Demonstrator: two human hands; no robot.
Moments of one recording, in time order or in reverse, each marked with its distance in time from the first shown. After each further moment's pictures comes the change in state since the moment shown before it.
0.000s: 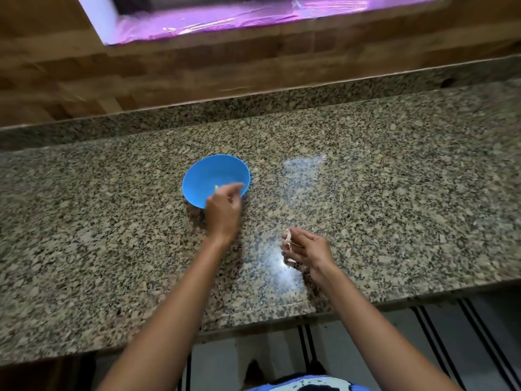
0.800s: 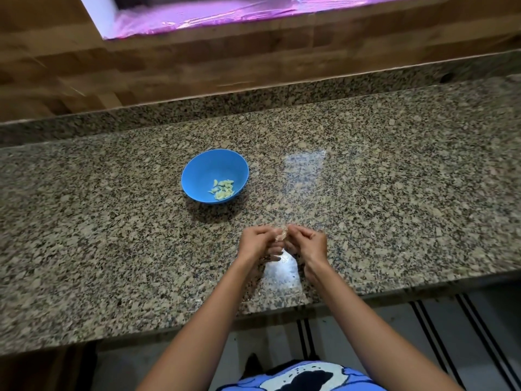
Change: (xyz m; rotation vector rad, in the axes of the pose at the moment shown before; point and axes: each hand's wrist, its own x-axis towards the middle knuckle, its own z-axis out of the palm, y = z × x) left_hand -0.068 -0.004 0.049 -0.620 -0.450 -0.603; right_hand -0.001 0.015 0.002 -0.114 0.123 -0.173
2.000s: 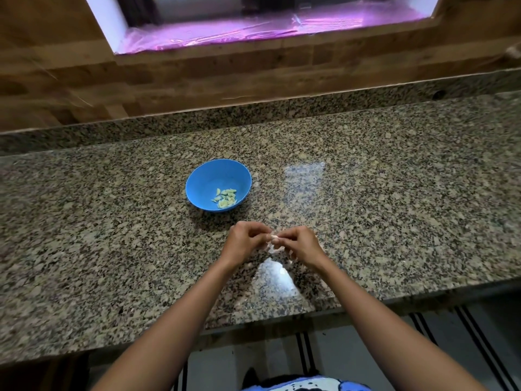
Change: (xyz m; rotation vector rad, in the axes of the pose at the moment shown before) left_hand 0.000 0.025 -0.037 0.437 -0.045 0.367; right_hand 0.018 -0.016 0.002 -0.659 -0.388 -0.241
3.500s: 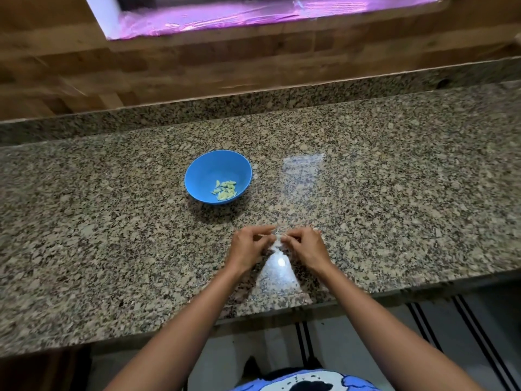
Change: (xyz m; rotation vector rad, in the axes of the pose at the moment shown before) left_hand -0.009 -0.026 0.019 0.064 0.019 -0.014; right_hand -0.013 0.013 0.006 -0.207 0.104 0.002
